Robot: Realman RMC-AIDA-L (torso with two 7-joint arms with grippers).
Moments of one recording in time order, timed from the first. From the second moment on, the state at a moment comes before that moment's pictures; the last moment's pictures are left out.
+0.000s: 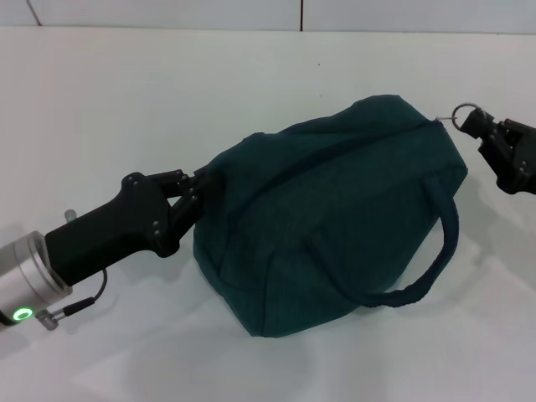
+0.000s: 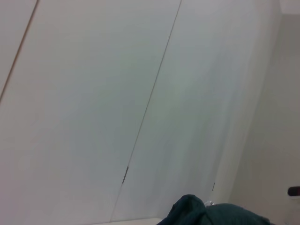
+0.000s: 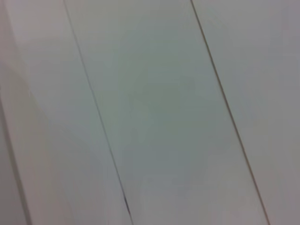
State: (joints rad) left arm -0.39 -2.02 1.11 0.16 1.20 1.69 -0.93; right arm 0.37 2.02 -1.19 -0.30 -0.93 -1.47 0.94
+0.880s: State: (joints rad) left arm -0.37 -1.97 1.10 0.66 1.25 1.69 -1.54; right arm 0.37 2.02 -1.25 -0.27 -0.94 -1.46 0.94
